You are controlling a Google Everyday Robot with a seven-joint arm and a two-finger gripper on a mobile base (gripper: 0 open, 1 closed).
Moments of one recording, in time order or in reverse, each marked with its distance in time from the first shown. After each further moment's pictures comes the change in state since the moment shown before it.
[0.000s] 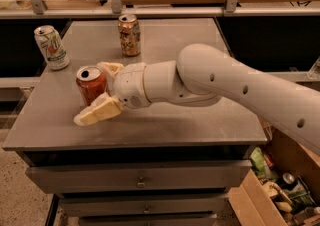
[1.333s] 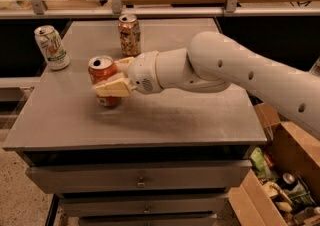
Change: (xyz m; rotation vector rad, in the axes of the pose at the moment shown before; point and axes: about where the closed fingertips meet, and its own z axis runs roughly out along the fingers) arm 0.012 -0.046 -0.020 0.049 0.030 0.132
